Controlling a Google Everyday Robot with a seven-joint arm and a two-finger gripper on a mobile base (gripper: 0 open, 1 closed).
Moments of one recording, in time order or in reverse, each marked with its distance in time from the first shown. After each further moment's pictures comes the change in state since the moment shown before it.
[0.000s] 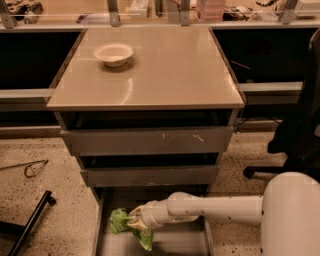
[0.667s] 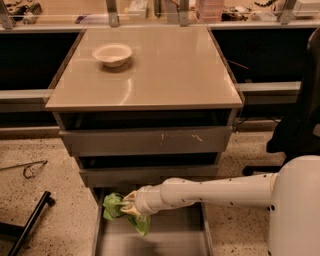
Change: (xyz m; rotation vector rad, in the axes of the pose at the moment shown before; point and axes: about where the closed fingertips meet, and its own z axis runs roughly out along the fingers) arm -0.093 -0.011 -0.046 0.056 0.035 -0.108
